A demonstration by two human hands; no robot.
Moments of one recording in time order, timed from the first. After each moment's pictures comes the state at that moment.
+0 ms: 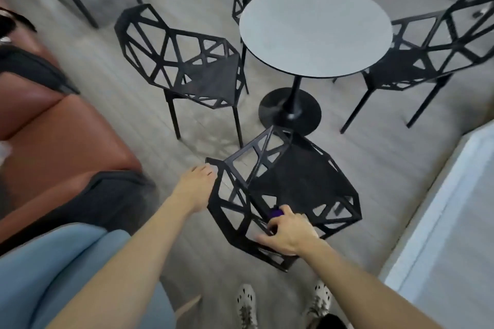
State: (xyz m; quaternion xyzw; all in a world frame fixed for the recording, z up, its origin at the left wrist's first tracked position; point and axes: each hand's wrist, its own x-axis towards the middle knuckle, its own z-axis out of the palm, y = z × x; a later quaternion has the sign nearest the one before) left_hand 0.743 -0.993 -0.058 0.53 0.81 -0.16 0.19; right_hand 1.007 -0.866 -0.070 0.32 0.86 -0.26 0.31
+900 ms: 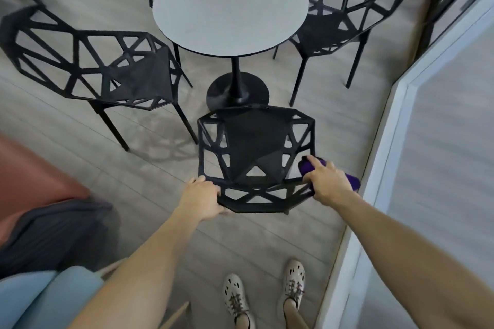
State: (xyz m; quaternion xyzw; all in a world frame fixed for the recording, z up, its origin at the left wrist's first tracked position) left_hand 0.863 -0.903 -0.119 0.58 0.75 -0.19 0.24; right_hand 1.161 -0.718 -0.089 0.41 0.88 -0.09 0.24
